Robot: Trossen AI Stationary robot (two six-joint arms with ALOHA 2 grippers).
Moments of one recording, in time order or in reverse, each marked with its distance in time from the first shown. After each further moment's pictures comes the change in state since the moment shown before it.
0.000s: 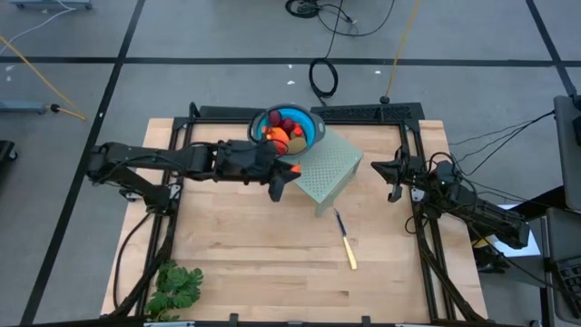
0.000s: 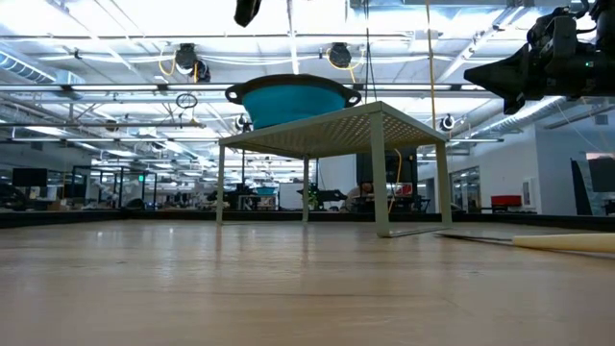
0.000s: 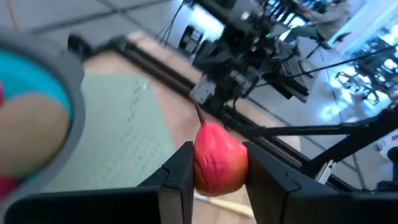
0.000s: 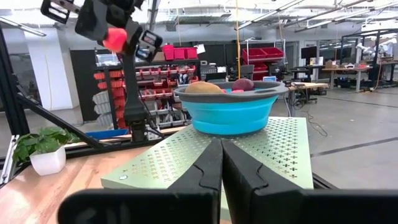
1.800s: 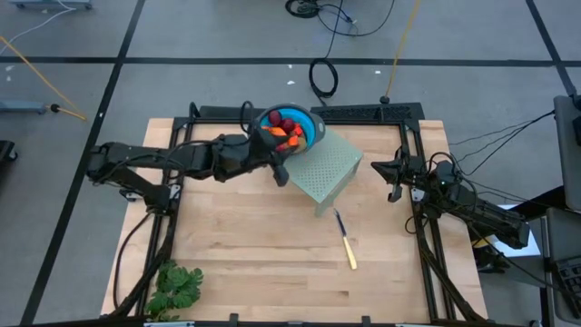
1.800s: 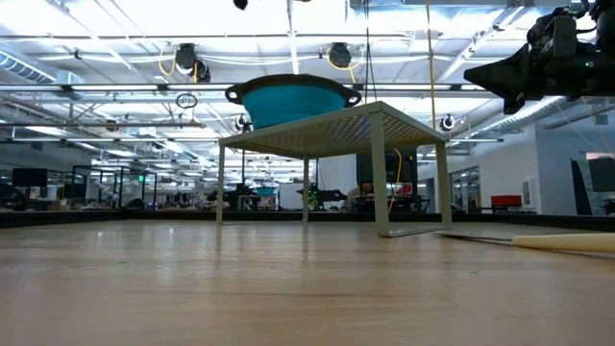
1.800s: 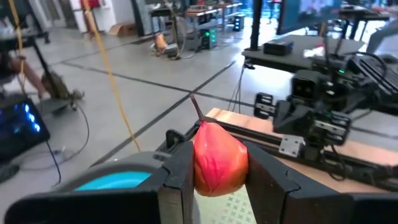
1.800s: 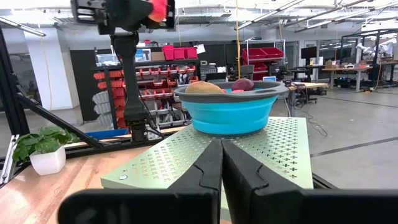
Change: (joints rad) left arm 0.019 0.001 -0.001 0.183 -0.341 0.498; right arm 0.000 0.000 0.000 -0.001 0.000 0.000
